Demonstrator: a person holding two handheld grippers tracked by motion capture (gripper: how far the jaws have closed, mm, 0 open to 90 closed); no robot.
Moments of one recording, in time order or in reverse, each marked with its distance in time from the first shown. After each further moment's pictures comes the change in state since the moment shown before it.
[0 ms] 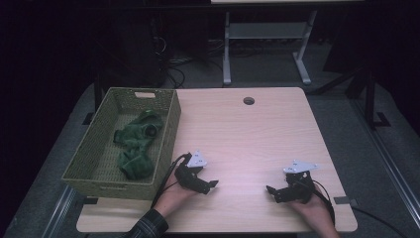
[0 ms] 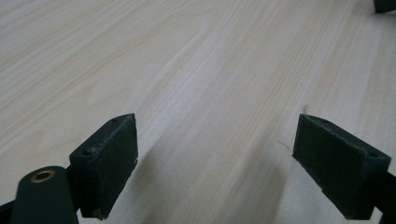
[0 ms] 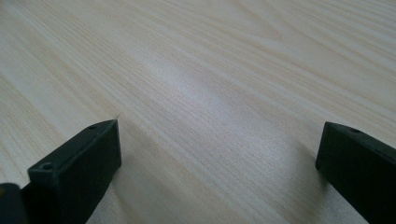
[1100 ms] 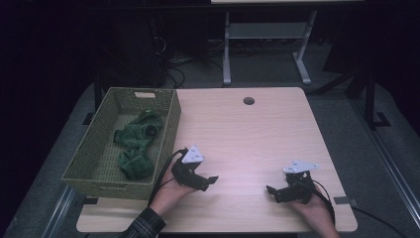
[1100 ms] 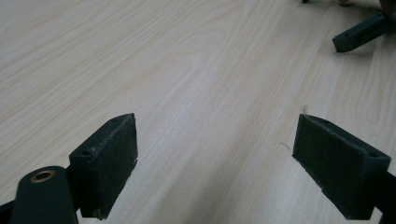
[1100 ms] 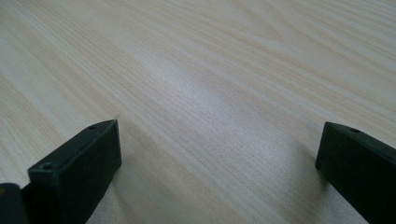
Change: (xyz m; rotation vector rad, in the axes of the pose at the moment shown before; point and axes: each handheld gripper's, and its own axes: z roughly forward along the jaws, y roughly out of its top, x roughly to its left) left arm -0.002 0.018 -0.025 -0.060 0.000 0.004; right arm 0.000 0.000 0.000 0.000 0.000 0.001
